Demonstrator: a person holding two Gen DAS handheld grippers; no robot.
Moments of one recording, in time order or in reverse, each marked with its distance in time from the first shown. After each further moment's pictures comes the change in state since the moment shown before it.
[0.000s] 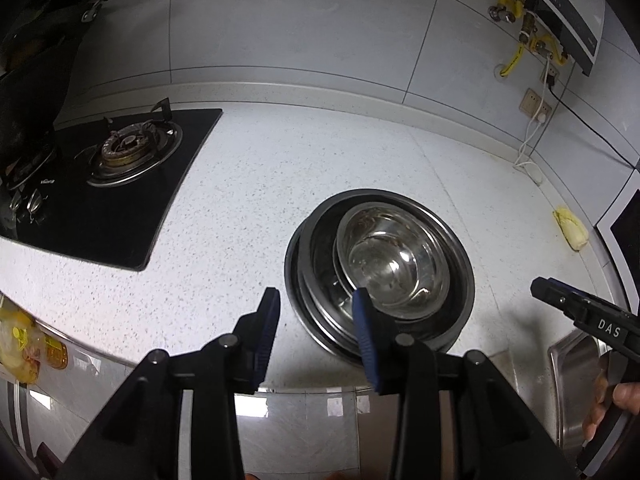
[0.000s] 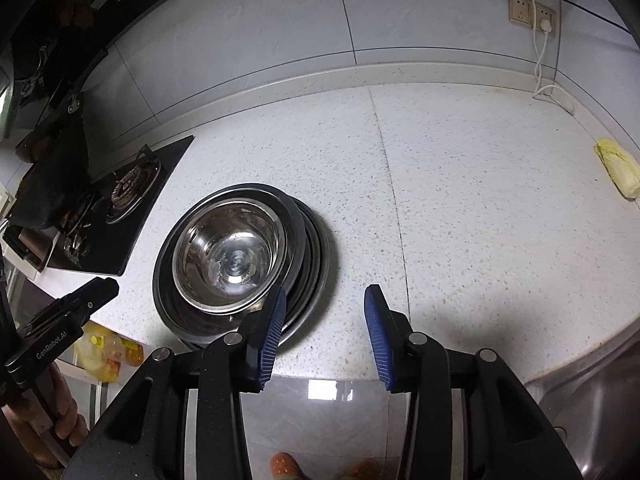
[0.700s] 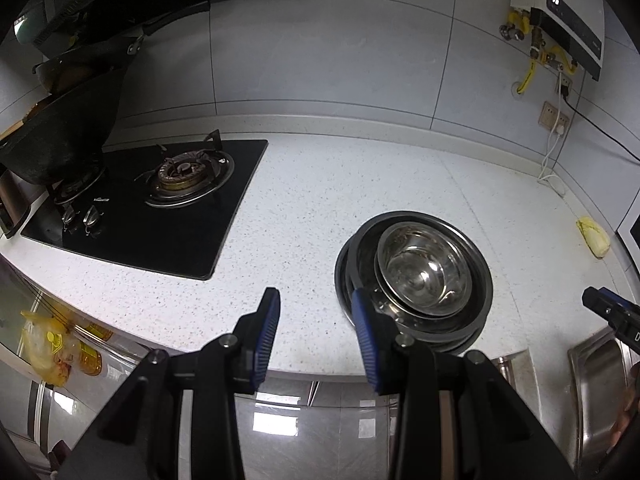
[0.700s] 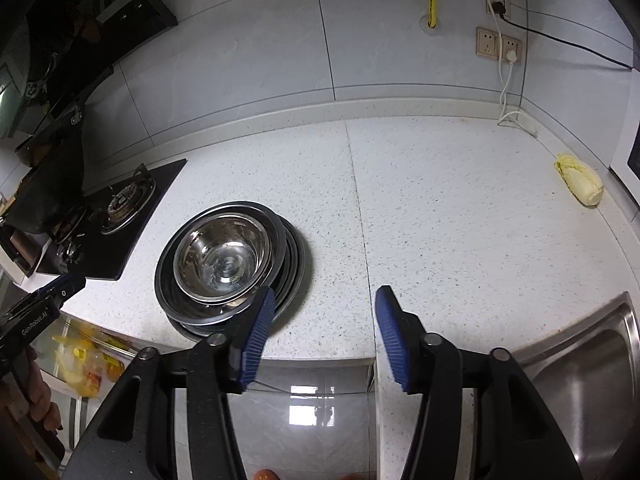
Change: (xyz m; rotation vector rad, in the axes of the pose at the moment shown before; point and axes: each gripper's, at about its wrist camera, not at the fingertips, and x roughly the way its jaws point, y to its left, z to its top) left arm -0.055 0.012 -0.006 0.020 -0.102 0.137; right arm -0.055 0.002 -0.028 -0.005 -0.130 -0.084
